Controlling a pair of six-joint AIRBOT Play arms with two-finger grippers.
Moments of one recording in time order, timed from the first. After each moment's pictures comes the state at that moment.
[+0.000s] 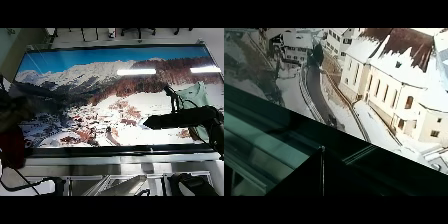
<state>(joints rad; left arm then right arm) 0.34 -1.41 1.38 -1.54 1.05 1.60 0.14 -0.90 0.81 2.25 -1.18 -1.70</state>
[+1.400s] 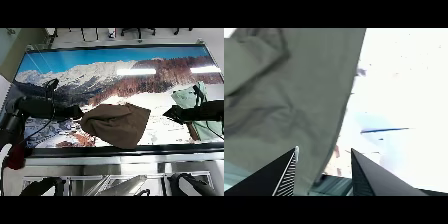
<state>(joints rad) -0.18 -1.05 1.00 -1.99 1.17 1.52 -0.30 -1.08 0.82 2.26 -1.22 -1.78</state>
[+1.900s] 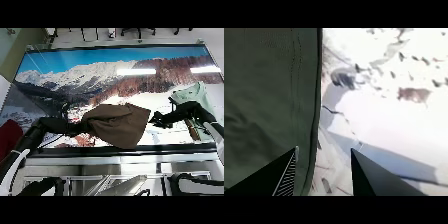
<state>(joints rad) -0.23 -1.14 0.69 -2.16 0.91 1.61 -0.12 -1.46 0.83 2.31 -1.06 -1.81</state>
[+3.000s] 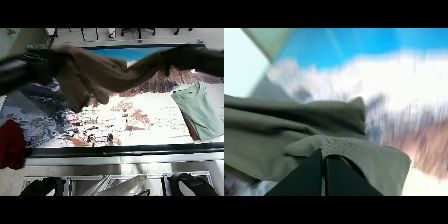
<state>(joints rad) -0.41 -0.88 1.61 -2.00 0.97 1.63 0.05 -0.93 1.51 2.35 -1.03 -1.81</state>
